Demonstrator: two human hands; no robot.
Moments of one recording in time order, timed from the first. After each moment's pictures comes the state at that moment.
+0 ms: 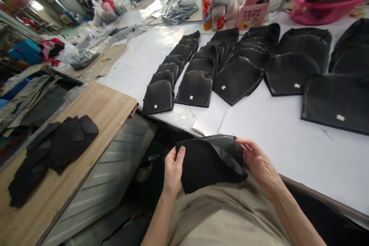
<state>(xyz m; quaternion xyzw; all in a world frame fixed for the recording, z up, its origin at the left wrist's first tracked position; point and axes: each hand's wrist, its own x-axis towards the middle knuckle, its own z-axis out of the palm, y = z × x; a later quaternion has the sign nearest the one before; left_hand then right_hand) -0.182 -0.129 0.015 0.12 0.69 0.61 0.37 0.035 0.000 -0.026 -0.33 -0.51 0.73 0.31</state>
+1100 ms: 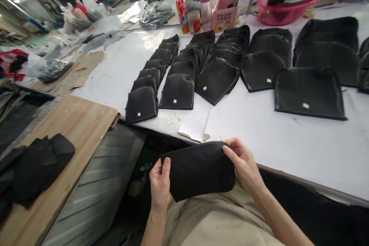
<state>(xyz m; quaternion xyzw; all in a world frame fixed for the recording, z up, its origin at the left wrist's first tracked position) -0.183 -0.146 -0.008 0.13 0.70 0.62 0.34 0.020 -0.014 -0.011 -0.41 -0.37 0.74 0.38</state>
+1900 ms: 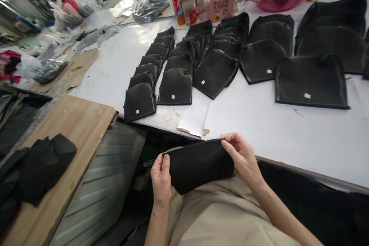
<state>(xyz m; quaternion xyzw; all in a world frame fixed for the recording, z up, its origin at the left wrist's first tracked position) -0.184 -0.150 -0.013 0.15 0.72 0.61 0.30 0.018 -0.016 -0.002 -0.43 -0.48 0.65 0.40</state>
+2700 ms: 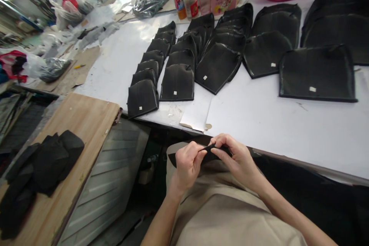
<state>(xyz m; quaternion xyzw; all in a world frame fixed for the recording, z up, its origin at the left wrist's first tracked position) -0.156 -0.109 0.020 0.59 0.66 0.39 0.23 0.009 -0.028 0.027 -0.32 -0.67 0.57 0.36</state>
